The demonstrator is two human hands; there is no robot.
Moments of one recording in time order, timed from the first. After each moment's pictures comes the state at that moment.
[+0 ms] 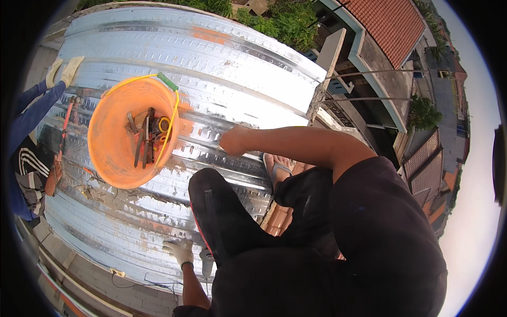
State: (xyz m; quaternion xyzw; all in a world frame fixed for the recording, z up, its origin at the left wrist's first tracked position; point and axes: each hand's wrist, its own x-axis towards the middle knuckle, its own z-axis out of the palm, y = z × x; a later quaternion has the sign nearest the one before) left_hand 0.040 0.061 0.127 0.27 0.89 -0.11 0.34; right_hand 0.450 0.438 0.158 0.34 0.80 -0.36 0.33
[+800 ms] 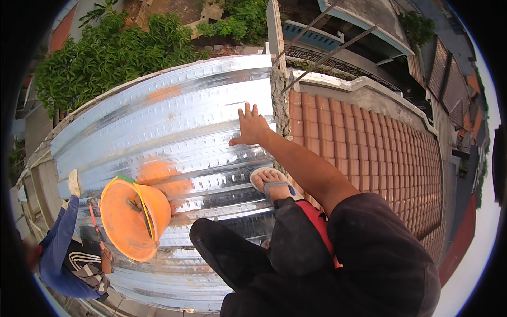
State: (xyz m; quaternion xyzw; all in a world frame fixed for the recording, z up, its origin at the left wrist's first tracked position) left_hand 0.020 0.058 0.106 0.35 0.84 -0.24 0.35; right_hand 0.670 0.411 0.093 0.76 0.56 -0.32 0.11
